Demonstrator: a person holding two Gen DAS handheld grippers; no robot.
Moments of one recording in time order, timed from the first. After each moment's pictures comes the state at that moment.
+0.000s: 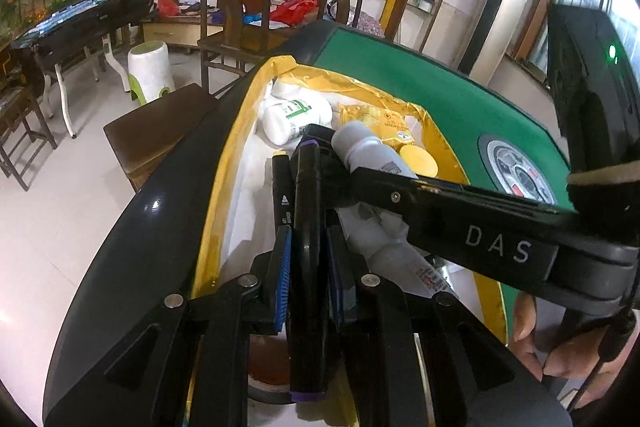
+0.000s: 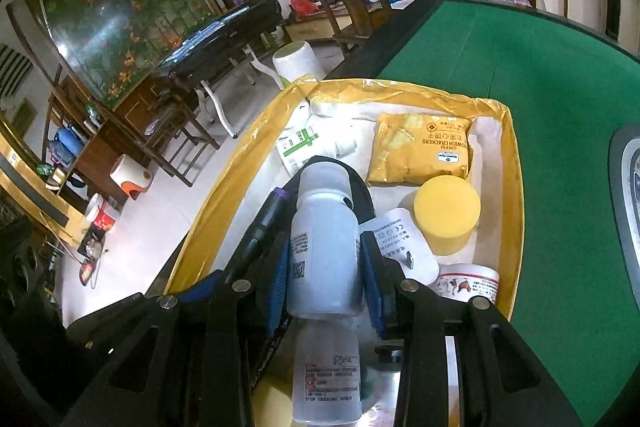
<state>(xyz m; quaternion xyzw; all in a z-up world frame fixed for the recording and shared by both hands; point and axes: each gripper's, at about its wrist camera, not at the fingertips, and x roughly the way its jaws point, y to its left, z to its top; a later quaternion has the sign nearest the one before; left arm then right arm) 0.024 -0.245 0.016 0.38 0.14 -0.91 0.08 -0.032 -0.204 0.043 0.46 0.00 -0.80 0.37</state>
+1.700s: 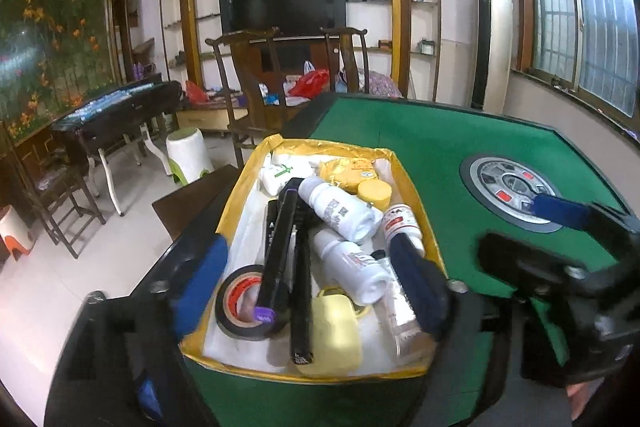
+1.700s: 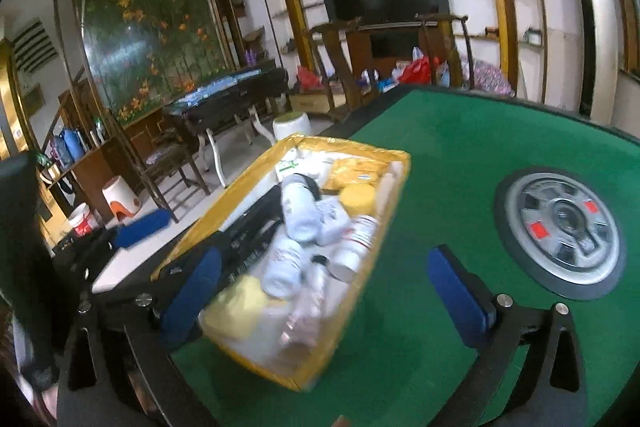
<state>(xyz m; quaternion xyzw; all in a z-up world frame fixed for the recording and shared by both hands) 0.084 -0.165 0.057 0.26 0.03 -0.95 0.16 0.050 -0.077 0.083 0.30 0.01 -0.88 0.37</state>
